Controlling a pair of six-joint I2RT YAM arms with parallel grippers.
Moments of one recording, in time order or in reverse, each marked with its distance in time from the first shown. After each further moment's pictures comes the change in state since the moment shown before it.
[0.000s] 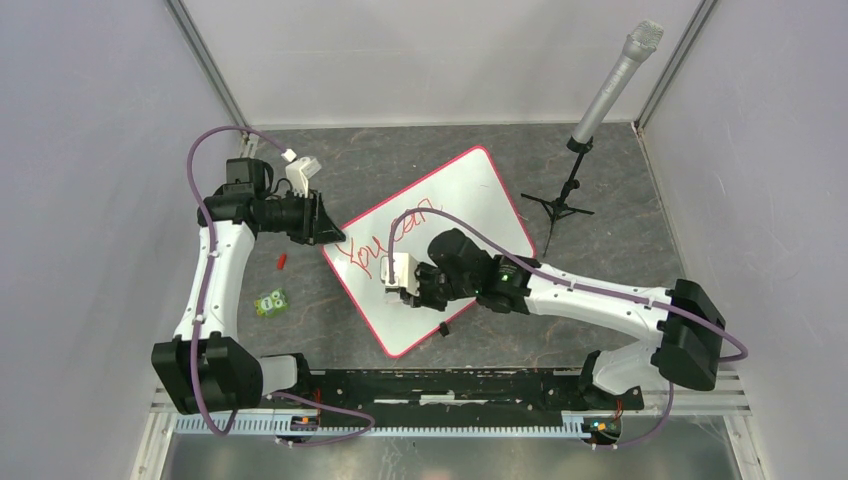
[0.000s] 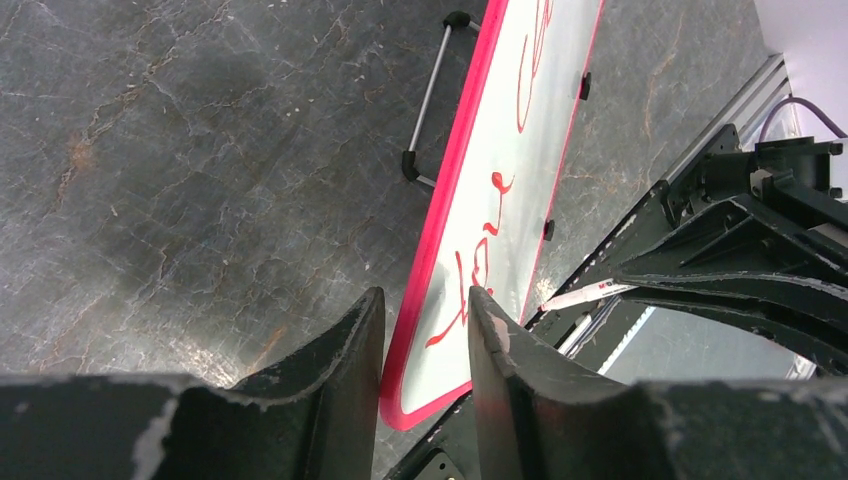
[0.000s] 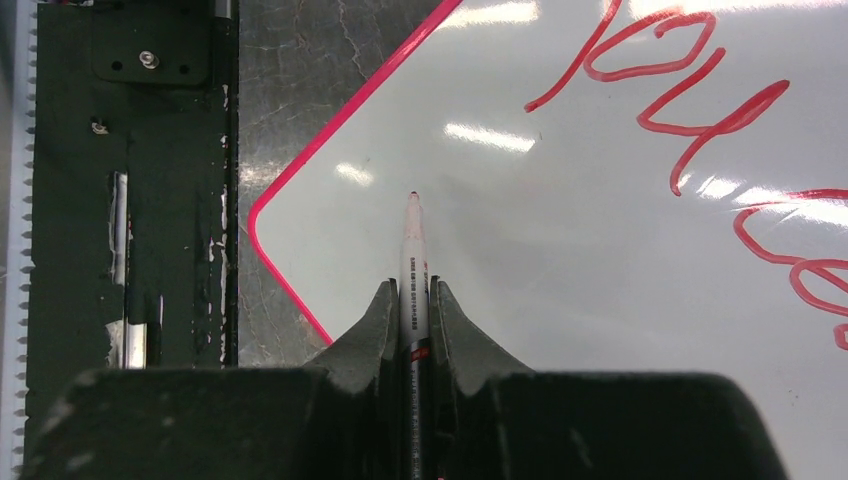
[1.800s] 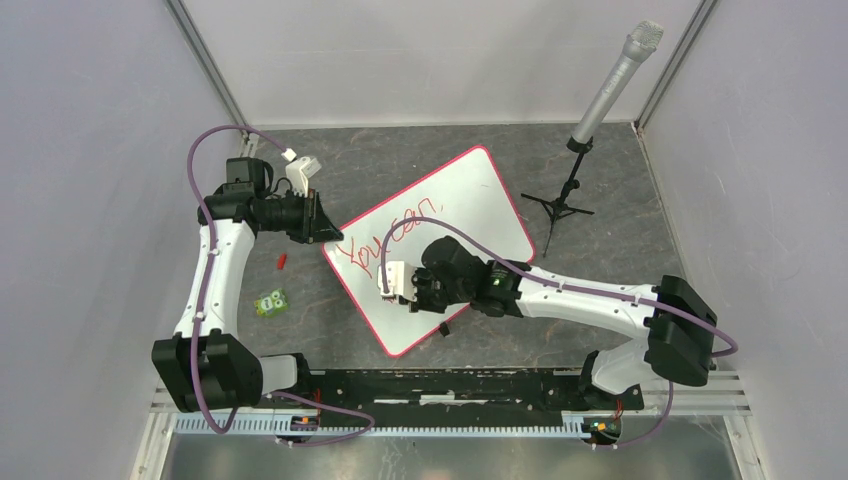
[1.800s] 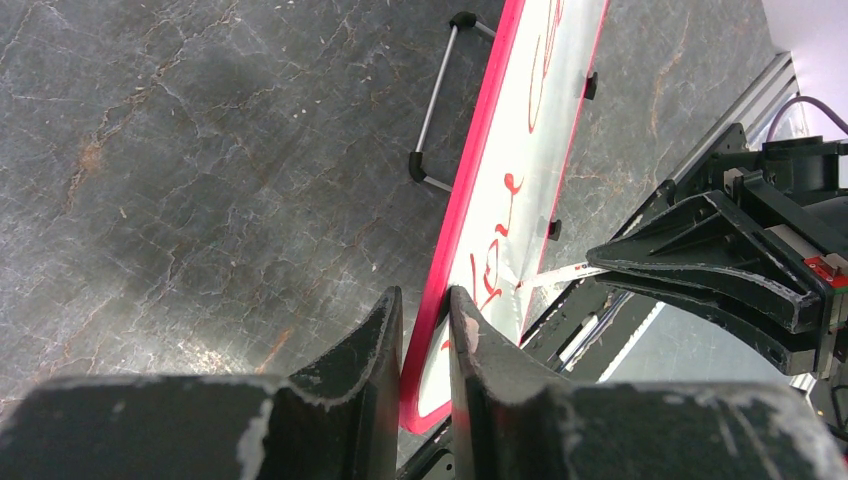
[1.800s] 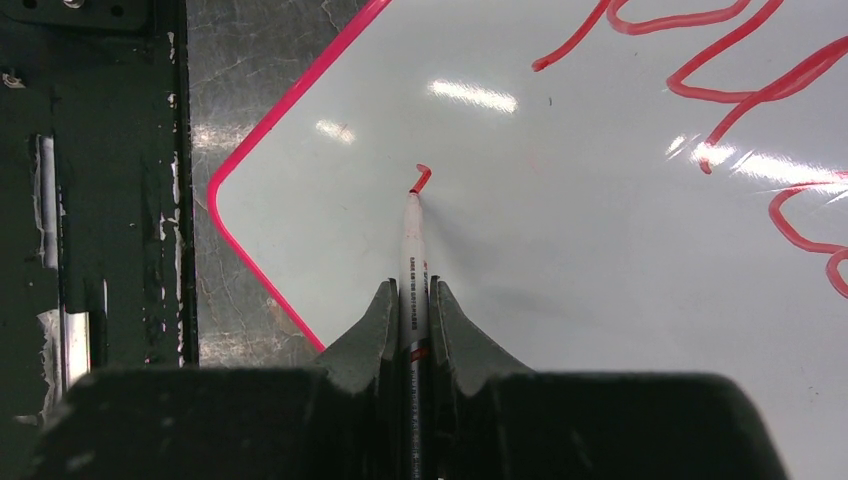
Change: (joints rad) left arm 0.001 0.011 0.000 0.007 -0.003 0.008; right arm 0.022 0.047 -0.026 0.019 0.103 -0.050
